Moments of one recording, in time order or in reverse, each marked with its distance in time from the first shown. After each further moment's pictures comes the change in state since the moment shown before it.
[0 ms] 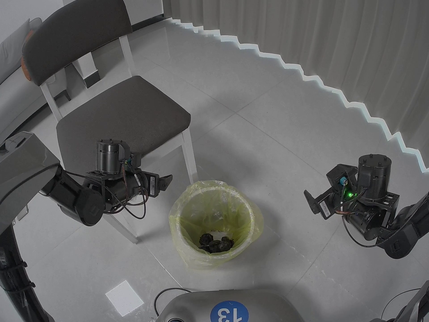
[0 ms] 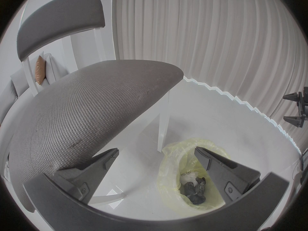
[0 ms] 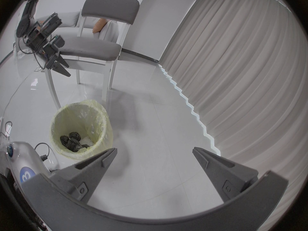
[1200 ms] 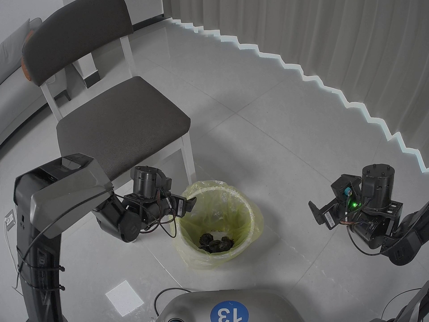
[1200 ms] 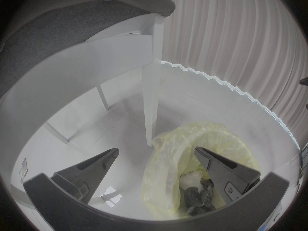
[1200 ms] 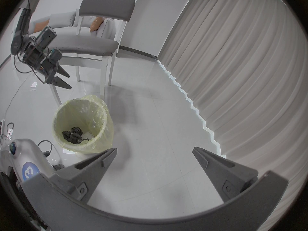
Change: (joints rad) left arm -0.094 0.284 -0.101 -0.124 0.022 -0.003; right arm -0.006 -0.024 0.078 -0.002 0.003 0.014
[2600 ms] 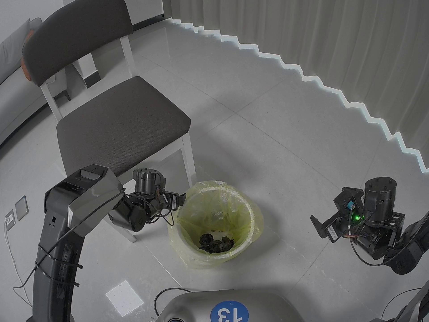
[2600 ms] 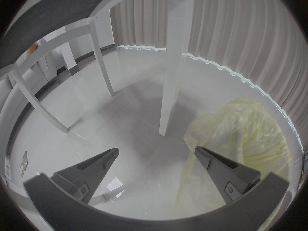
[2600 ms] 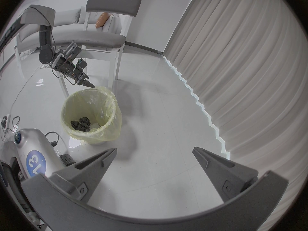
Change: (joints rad) left arm 0.102 0.268 -0.342 0.082 0.011 0.000; right arm -0.001 -0.005 0.103 -0.041 0.037 0.012
